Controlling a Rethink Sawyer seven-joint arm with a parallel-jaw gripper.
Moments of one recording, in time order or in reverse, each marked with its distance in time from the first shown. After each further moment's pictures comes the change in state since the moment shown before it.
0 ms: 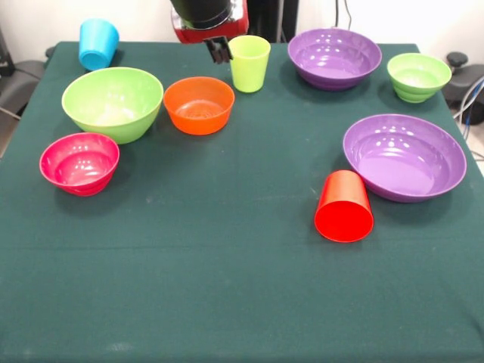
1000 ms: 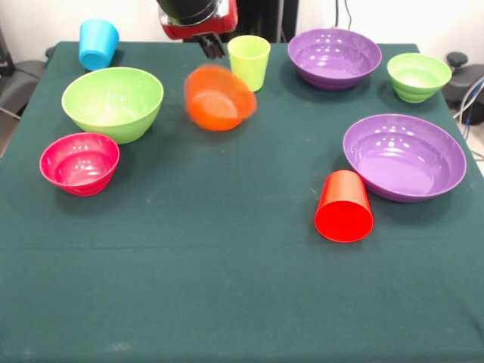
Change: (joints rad) arm -0.048 0.001 -0.010 0.008 0.058 0.000 0.000
